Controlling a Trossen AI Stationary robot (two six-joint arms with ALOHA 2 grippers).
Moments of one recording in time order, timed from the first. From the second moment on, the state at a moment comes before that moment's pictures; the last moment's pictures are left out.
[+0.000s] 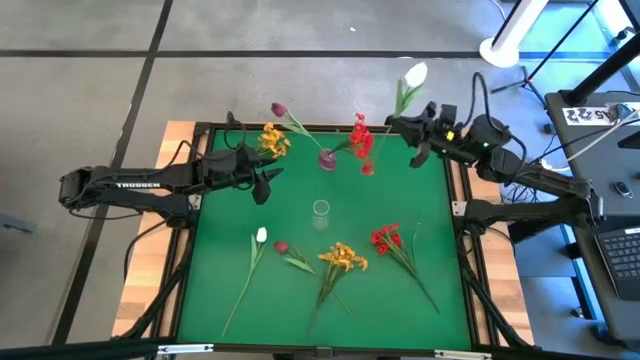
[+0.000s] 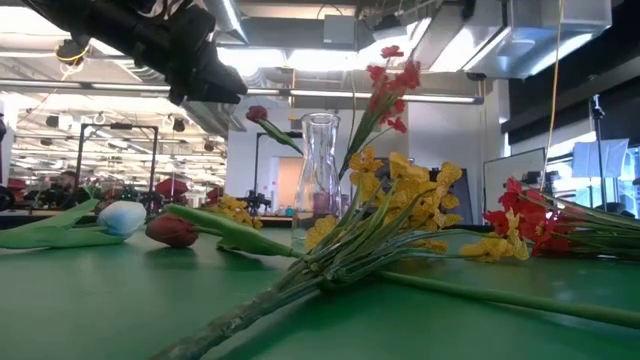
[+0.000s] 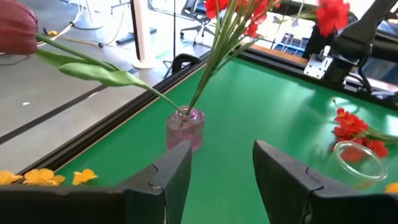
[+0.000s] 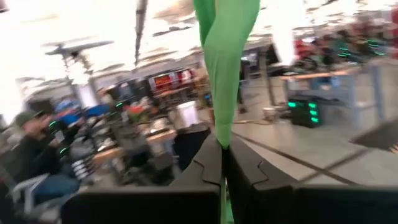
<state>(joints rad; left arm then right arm) 0.23 0.91 0.54 0.03 -0.27 -0.21 -0.31 0.91 0.94 0.19 -0.02 0.24</state>
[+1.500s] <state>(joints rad) 0.23 0.91 0.54 0.05 -0.19 -0.26 0.02 1.52 0.95 0.59 0.01 0.17</state>
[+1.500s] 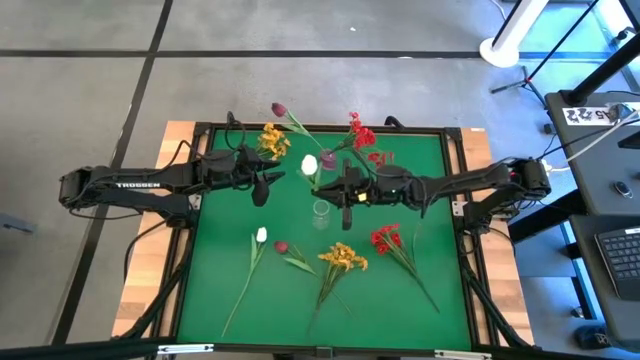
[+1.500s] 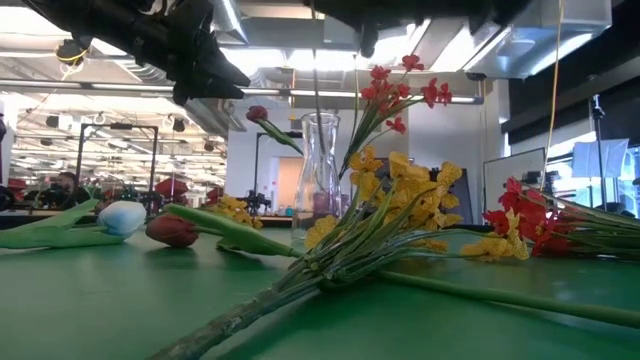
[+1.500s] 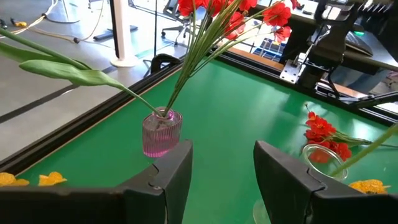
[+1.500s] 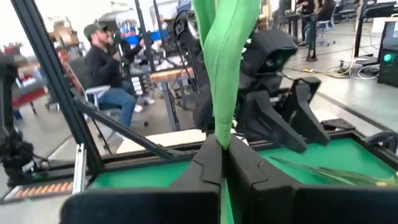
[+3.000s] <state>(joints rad) 0.31 0.96 0.83 -0.62 -0.37 -0.29 0.02 0.89 0.84 -0.18 0.26 0.10</state>
